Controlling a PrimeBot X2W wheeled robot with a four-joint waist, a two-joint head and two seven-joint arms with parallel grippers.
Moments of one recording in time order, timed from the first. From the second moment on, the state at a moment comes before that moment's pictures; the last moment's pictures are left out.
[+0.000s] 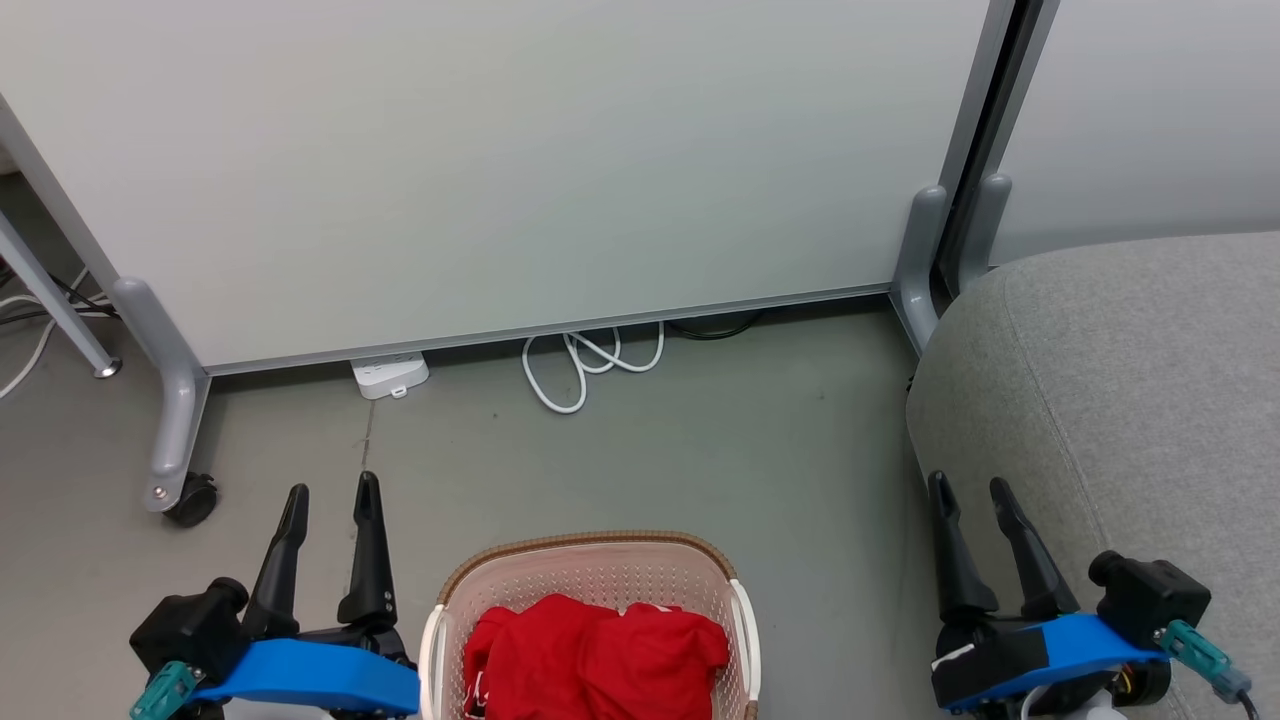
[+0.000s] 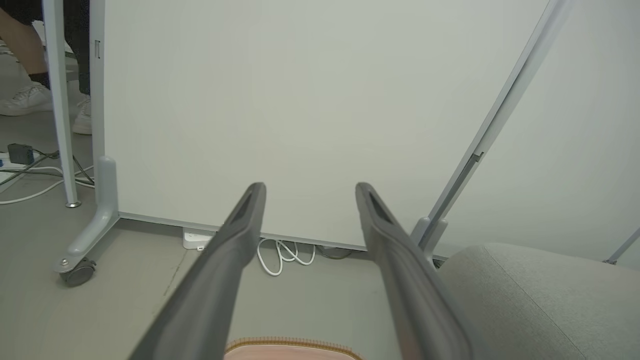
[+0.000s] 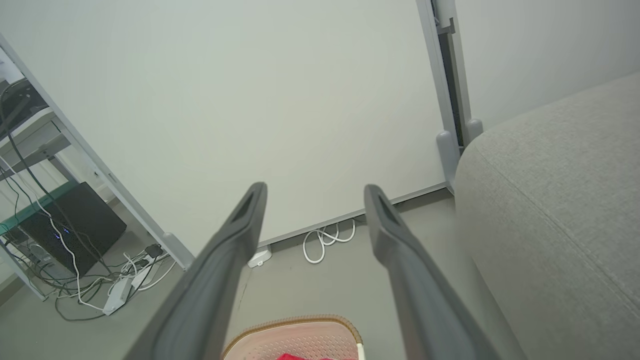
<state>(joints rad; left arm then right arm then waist) -0.09 0.04 -0.07 0.17 -0.42 -0.03 -0.19 -0.08 -0.05 0.07 0.24 0.40 0.13 -0.19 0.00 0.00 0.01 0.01</state>
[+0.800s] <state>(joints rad) -0.10 0.05 -0.09 0.17 -0.25 -0.02 -0.24 -0.08 -0.05 0.08 0.24 0.21 0.13 -0.24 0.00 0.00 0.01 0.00</state>
